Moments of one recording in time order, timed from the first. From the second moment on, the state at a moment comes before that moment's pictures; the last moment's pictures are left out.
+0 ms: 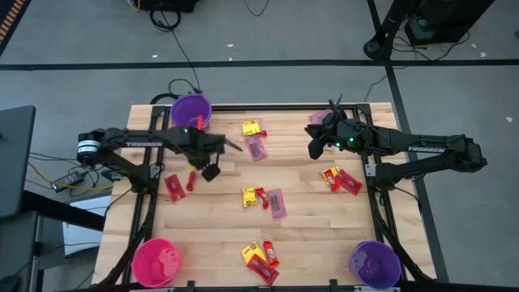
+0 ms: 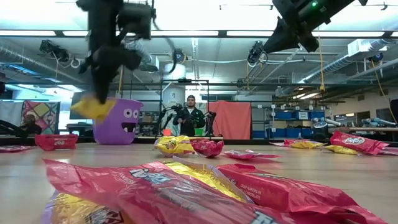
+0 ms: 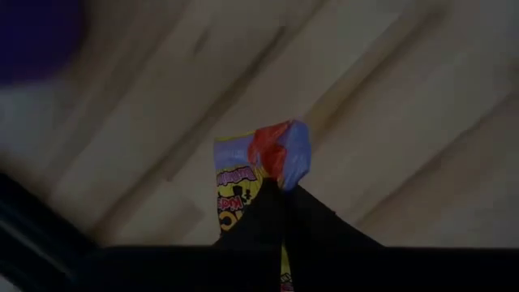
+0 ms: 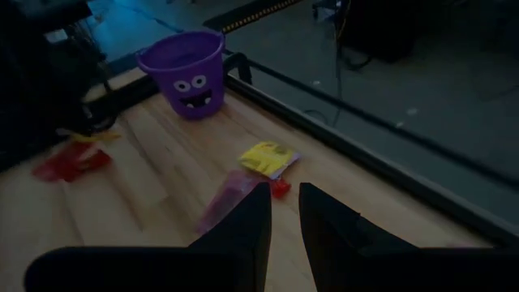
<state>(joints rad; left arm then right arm) 0.21 1.40 1.07 -1.14 -0.13 -0.53 -0.17 0.97 0.82 -0.33 0.43 0.40</state>
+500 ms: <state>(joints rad) 0.53 1.40 1.32 -1.19 -0.20 -0.25 -0.17 0.97 0.82 -0.33 0.31 0.45</state>
